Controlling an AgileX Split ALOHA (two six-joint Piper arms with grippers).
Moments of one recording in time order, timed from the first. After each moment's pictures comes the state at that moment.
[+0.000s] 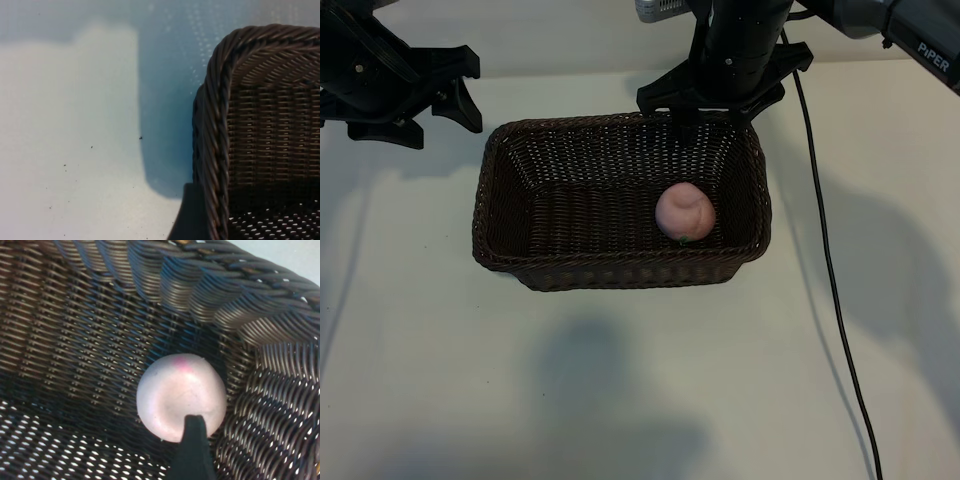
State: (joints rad) left arm -0.09 1.74 -1.42 -0.30 0.94 -0.06; right arm 0.60 2.16 -2.01 0.05 1.22 0.17
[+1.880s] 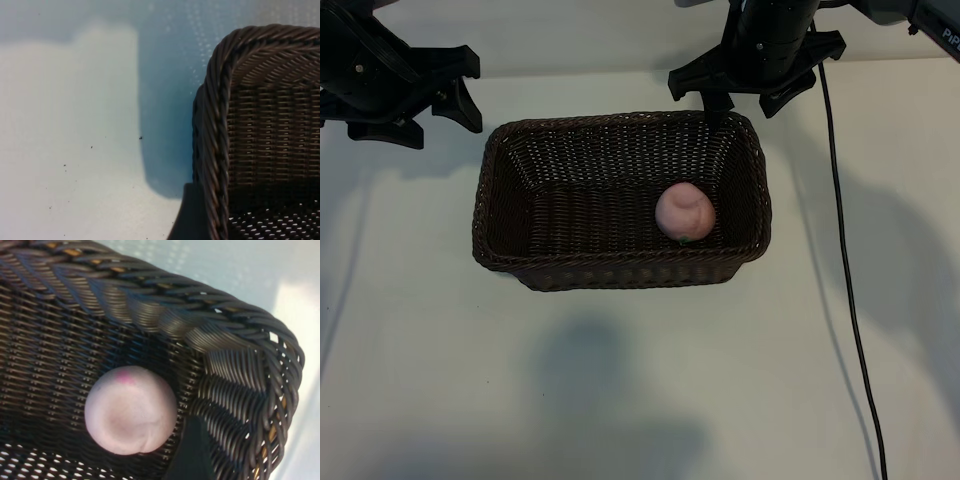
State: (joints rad) left arm -0.09 1.74 -1.42 -0.30 0.94 -0.06; right arm 0.54 2.16 -2.01 0.03 1.22 0.17
